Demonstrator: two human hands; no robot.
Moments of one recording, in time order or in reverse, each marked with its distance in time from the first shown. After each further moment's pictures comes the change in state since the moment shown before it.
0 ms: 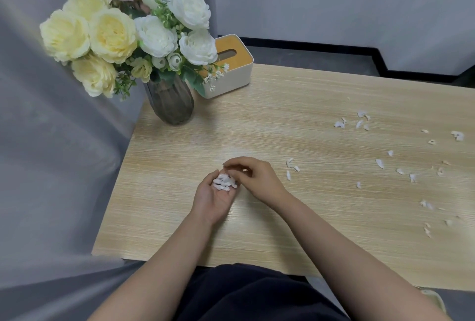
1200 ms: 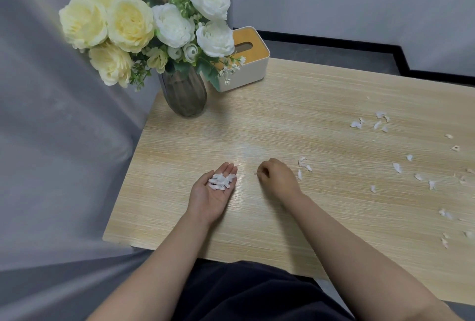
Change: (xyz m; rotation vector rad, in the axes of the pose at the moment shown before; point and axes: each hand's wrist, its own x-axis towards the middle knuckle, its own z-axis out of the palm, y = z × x) left_hand -0.006 0.018 -0.020 0.035 0.064 0.069; right_hand 0.021 0.064 -0.005 -0.668 0.027 0.168
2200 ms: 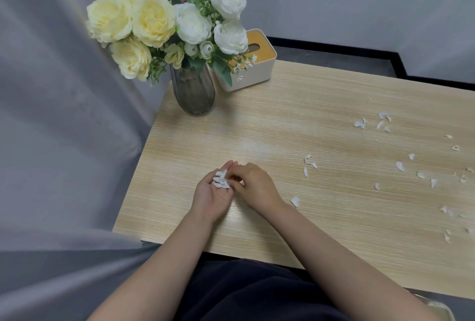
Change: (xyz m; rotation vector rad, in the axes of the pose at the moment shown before) left_hand -0.015 0.007 -0.008 -0.068 -0.031 -0.014; right_hand -0.039 -0.076 0.012 0.105 -0.011 -0.299
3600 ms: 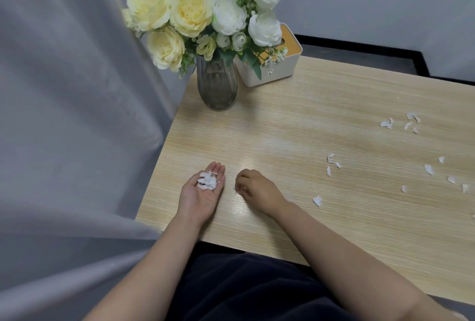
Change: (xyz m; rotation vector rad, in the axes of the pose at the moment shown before) left_hand -0.015 0.055 -0.047 0.022 0.046 0.161; right_hand 0.016 0.019 0.059 -0.109 -0.162 -0.138
